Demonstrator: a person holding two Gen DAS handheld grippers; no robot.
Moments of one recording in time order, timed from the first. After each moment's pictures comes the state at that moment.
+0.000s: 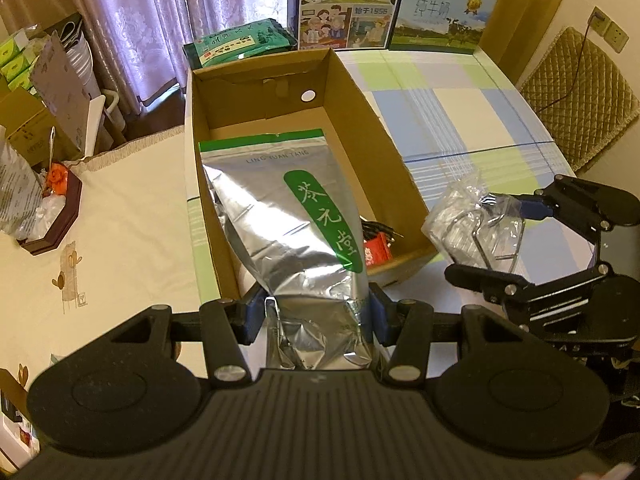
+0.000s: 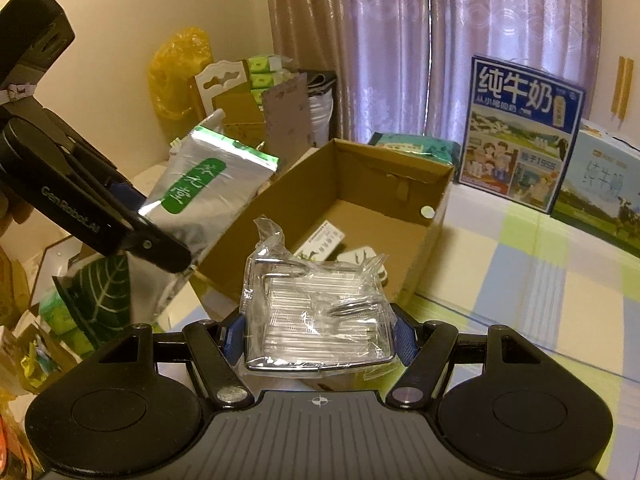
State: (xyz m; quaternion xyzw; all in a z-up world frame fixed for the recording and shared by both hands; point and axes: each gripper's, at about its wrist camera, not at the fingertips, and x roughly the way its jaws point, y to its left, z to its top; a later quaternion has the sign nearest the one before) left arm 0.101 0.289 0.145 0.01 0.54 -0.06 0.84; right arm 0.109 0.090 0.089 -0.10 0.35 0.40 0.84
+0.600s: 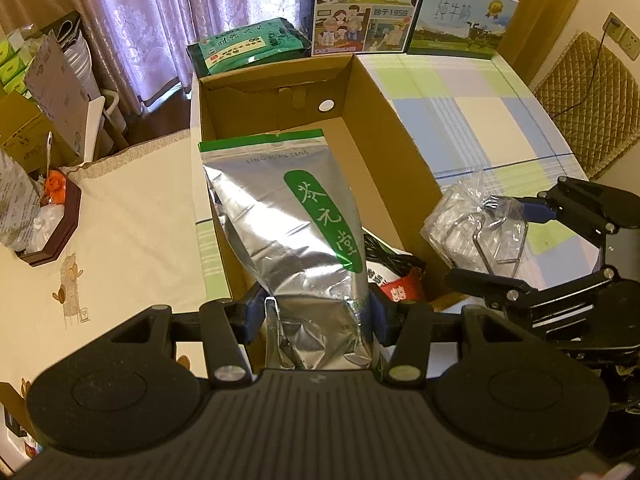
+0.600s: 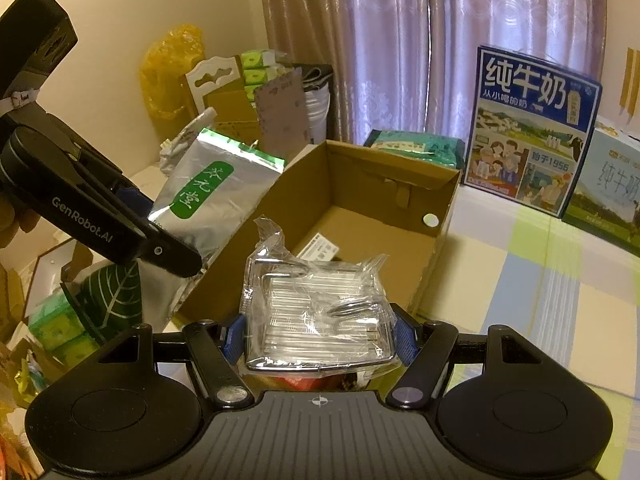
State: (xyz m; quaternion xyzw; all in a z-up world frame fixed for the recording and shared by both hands) left arm 0.151 0.309 0.130 0.01 0.54 -0.06 0.84; right arm 0.150 0.117 0.076 -0.10 0.36 0.40 0.84
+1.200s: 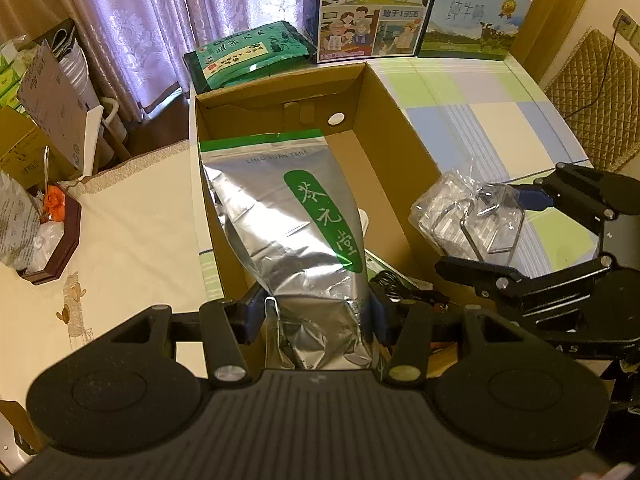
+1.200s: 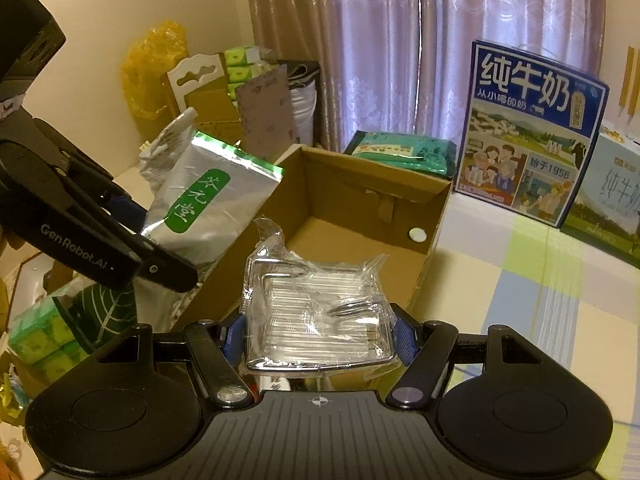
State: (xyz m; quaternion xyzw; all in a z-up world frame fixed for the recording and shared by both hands) left arm 0.196 0.313 0.116 0.03 0.54 -0.06 0.84; right arm 0.197 0.138 0.064 -0.11 0.36 0.38 0.84
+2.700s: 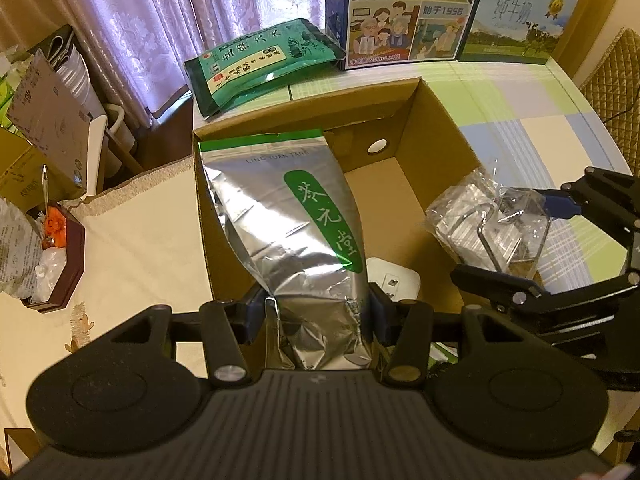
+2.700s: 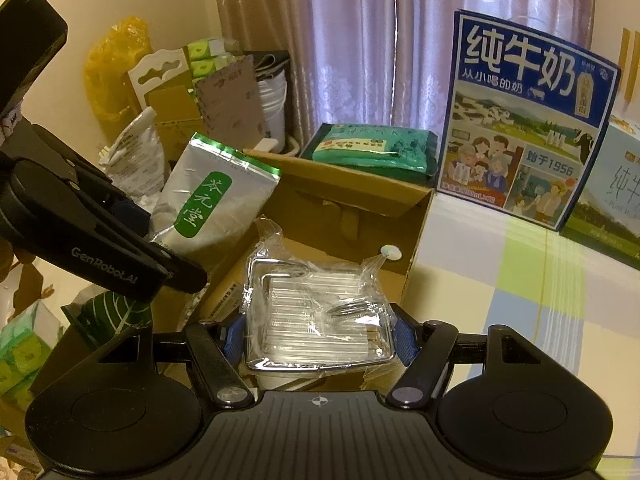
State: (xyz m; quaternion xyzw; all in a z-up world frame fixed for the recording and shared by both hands) left arm 0.290 0.323 0.071 0.05 0.55 -0.04 0.83; right arm 0.273 0.166 0.032 -0.10 0.38 0.35 0.85
